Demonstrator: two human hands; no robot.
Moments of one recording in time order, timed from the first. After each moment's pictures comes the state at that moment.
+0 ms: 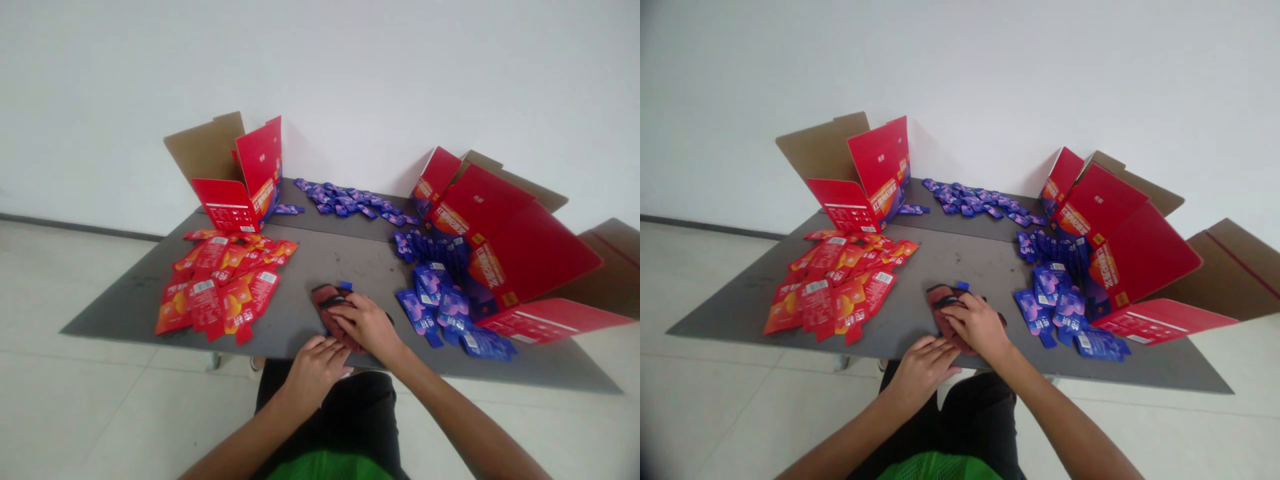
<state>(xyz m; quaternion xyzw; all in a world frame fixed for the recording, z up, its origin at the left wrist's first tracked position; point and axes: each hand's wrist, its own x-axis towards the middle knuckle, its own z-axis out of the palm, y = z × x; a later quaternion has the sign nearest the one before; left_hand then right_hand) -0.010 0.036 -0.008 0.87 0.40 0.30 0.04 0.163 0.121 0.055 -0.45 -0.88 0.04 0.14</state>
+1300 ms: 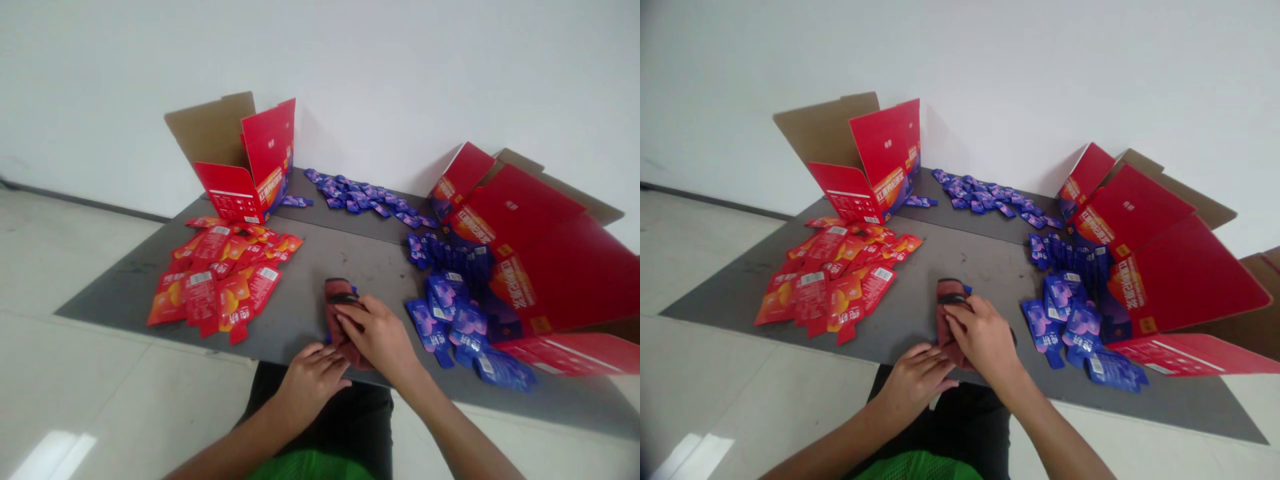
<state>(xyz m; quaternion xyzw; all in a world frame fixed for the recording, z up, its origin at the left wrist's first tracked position) -0.009 0.034 -0.009 0.84 0.41 0.34 0.08 0.161 0.122 0.075 -0.49 -0.85 0.07 0.16</state>
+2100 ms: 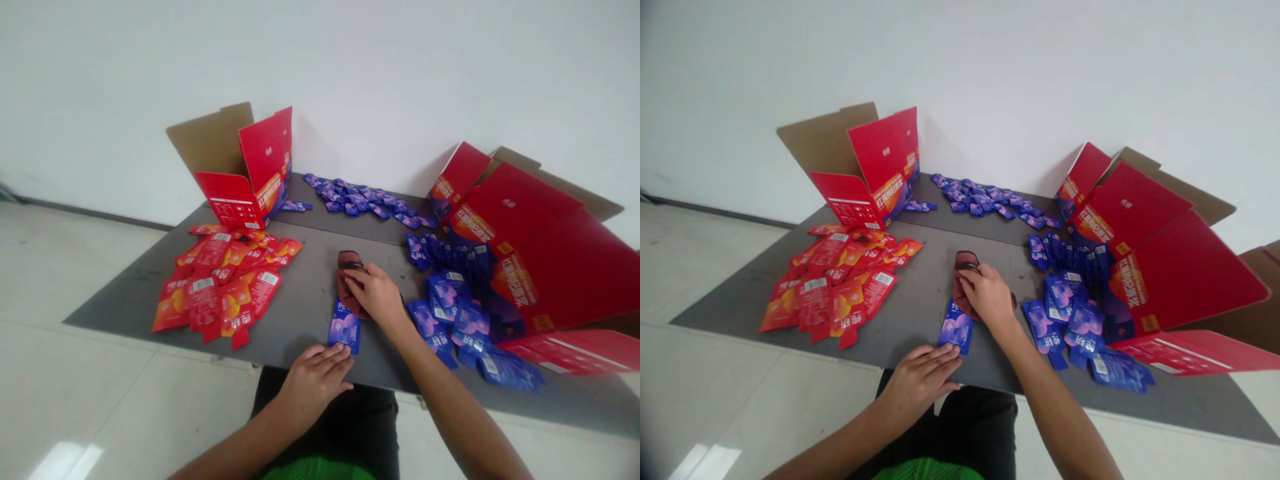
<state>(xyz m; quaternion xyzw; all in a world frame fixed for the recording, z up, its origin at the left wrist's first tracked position) -0.010 0.037 -0.010 0.85 0.40 0.34 0.05 0.157 0.184 0.081 -0.55 -0.82 0.04 0.16</state>
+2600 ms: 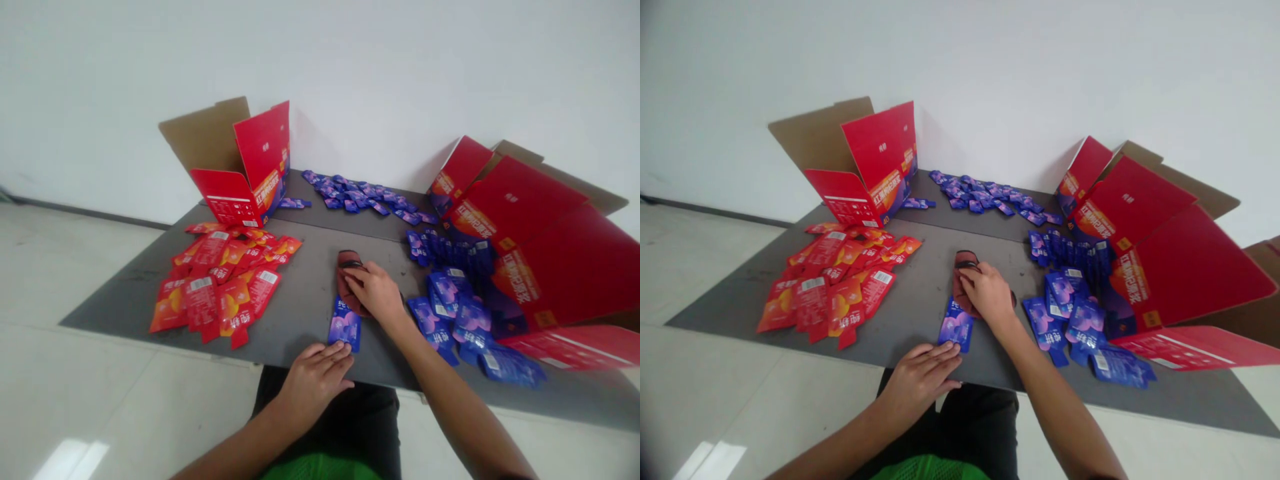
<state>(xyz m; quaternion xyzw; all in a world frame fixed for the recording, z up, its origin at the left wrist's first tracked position) -0.011 0.037 -0.009 0.85 0.40 0.34 0.06 0.157 0.187 0.076 -0.56 -0.82 0.04 0.14</state>
